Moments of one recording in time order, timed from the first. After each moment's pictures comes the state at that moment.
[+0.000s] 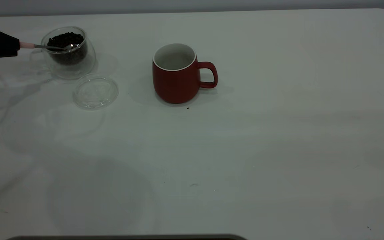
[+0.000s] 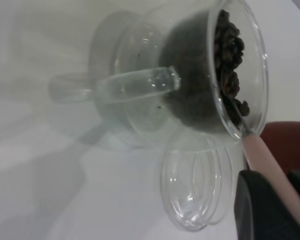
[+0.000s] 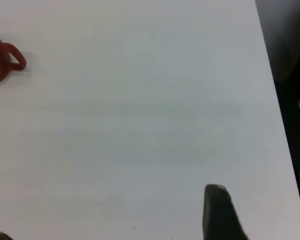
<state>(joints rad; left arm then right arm) 0.46 2.41 -1.38 -1.31 0.90 1.23 0.05 0.03 -0.47 -0.02 1.13 0.03</state>
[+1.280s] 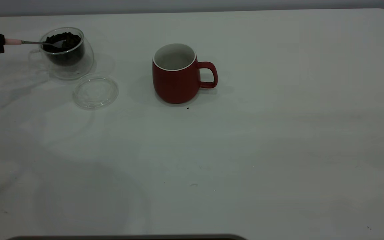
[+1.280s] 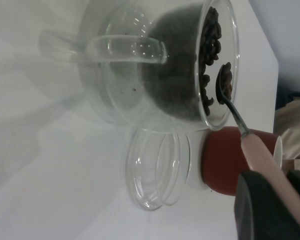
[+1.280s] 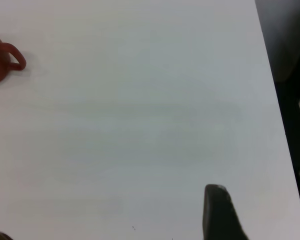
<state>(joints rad) 0.52 2.41 -1.38 -1.31 1.02 1.07 0.05 0.03 -0.47 -0.02 1.13 0.03</state>
